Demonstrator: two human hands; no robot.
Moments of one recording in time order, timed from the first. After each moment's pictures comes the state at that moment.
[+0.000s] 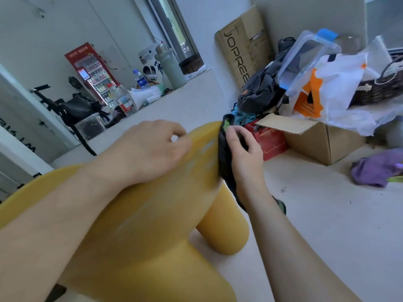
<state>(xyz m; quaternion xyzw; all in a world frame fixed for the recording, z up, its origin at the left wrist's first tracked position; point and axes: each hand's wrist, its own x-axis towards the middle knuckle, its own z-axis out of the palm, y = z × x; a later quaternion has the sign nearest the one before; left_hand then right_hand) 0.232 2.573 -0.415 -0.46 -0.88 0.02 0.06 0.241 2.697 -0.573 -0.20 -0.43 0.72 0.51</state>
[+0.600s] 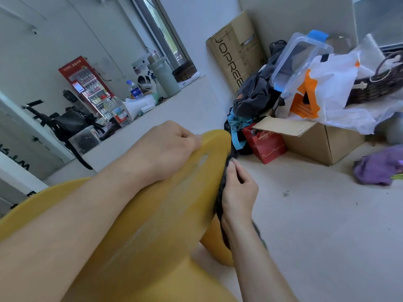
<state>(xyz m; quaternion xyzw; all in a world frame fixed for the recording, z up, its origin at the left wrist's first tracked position) 0.206 2.611 -0.427 -0.47 -0.88 -0.08 0.00 0.211 2.667 -0.603 -0.30 -0.29 0.75 0.52</state>
